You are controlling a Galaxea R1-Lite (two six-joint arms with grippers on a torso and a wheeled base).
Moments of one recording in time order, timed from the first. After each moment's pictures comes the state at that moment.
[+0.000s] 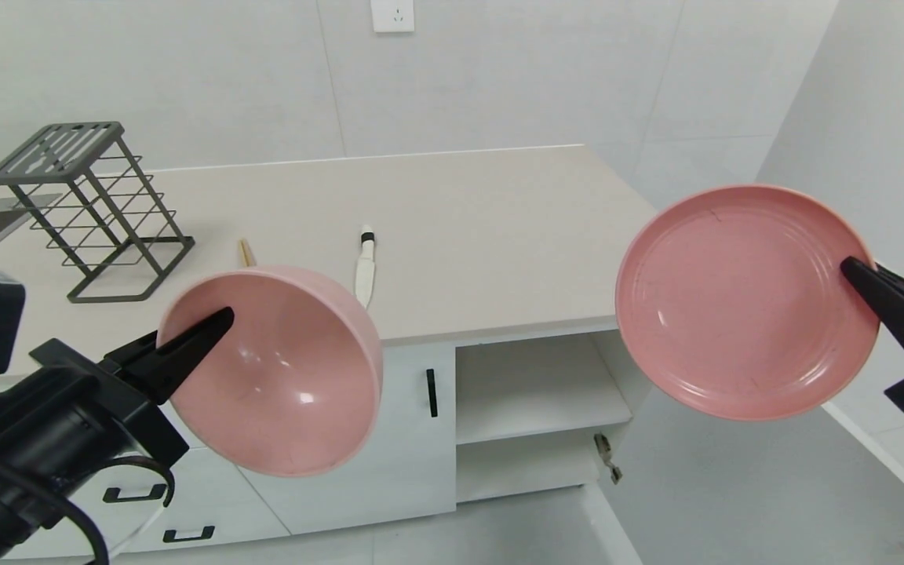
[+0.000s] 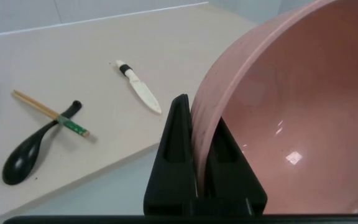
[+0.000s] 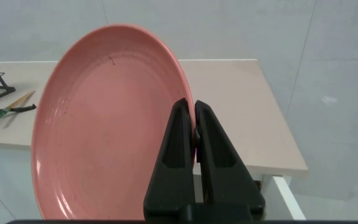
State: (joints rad) left arm -0.51 1.18 -0.20 -1.08 0.04 0.03; right arm 0.28 1.25 -0.12 -1.39 0.07 0.04
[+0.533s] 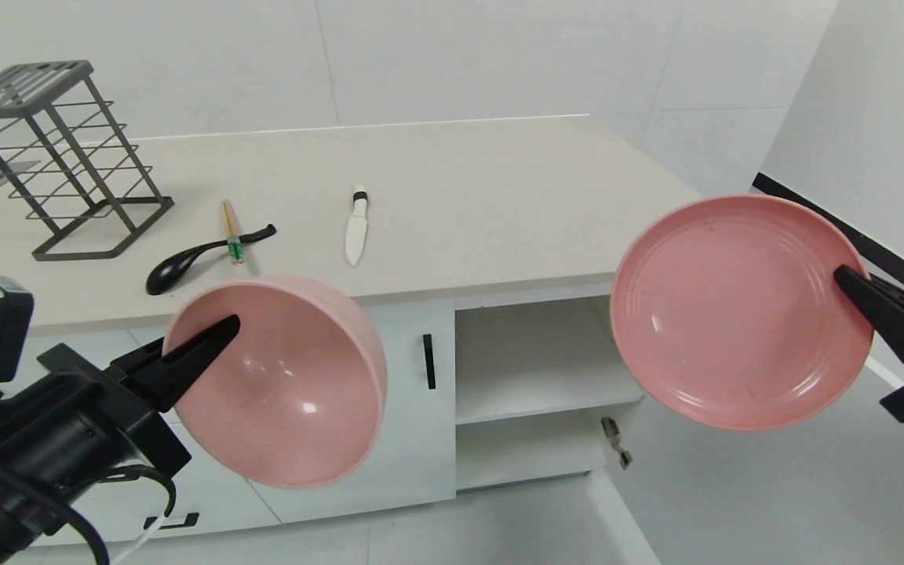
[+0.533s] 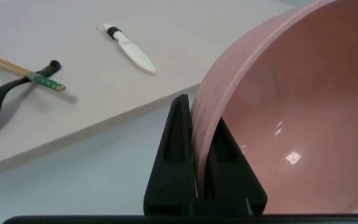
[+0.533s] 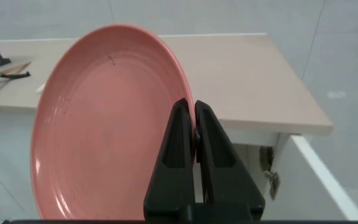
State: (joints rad) left arm -0.51 1.19 -0.19 -1.08 0.02 0.03; right arm 0.29 1.25 -0.10 -1.39 0.07 0.04
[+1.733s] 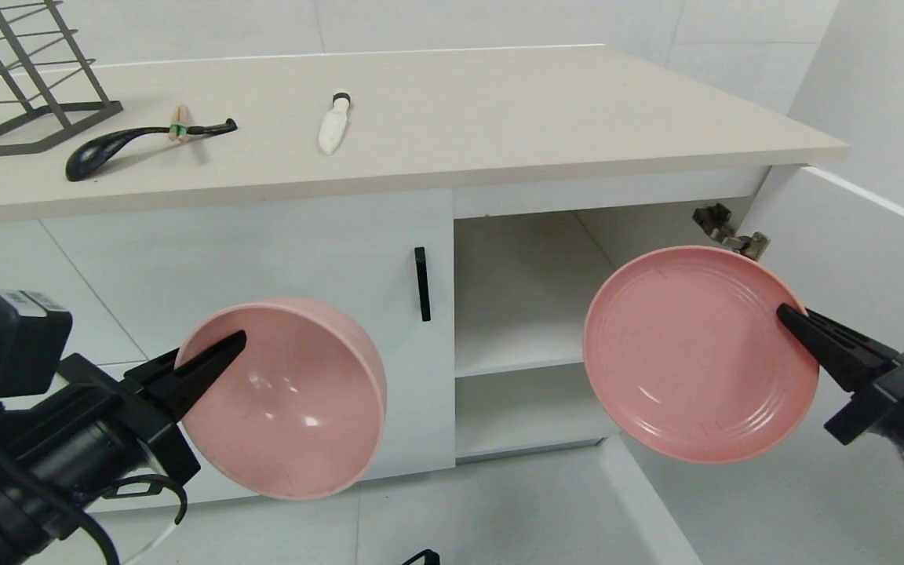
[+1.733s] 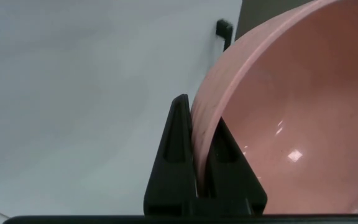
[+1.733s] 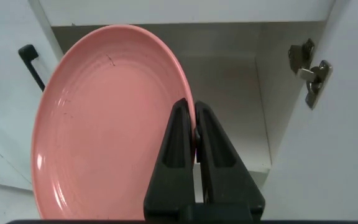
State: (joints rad) left arm -0.50 1.22 -0.17 -1.08 0.02 0.09; right arm 0.31 1.38 -0.06 -1.44 0.07 0.04
